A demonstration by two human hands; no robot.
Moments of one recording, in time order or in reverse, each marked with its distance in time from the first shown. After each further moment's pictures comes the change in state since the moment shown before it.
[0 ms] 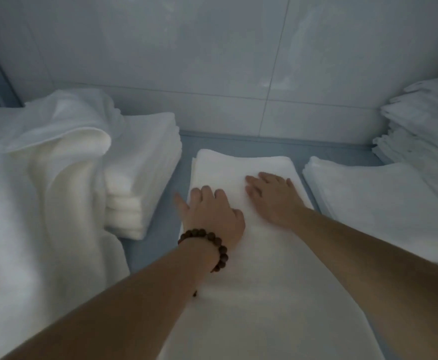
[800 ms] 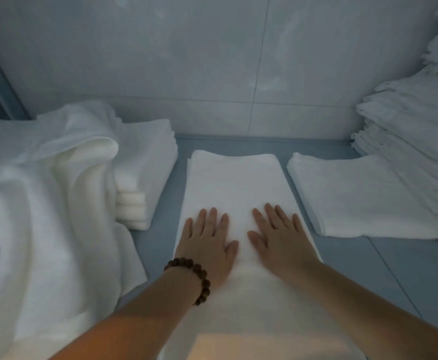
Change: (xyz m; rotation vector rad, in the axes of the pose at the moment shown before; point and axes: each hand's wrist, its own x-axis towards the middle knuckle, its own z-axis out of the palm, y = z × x) left_hand -0.073 -0.014 0.001 -0.011 -0.271 0.237; right_hand -0.131 -0.007 0.008 -0.015 -0.089 0.027
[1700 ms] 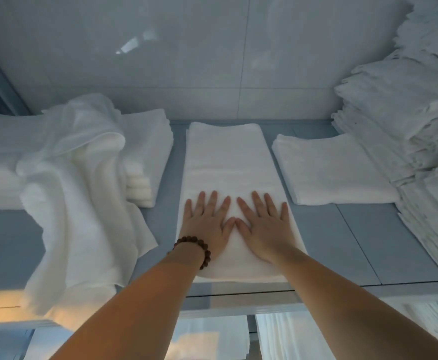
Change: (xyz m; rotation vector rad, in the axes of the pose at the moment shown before) left_hand -0.022 0.010 -0.006 -0.006 -0.012 0.056; right_hand -0.040 -0.012 0.012 -0.010 0.019 0.058
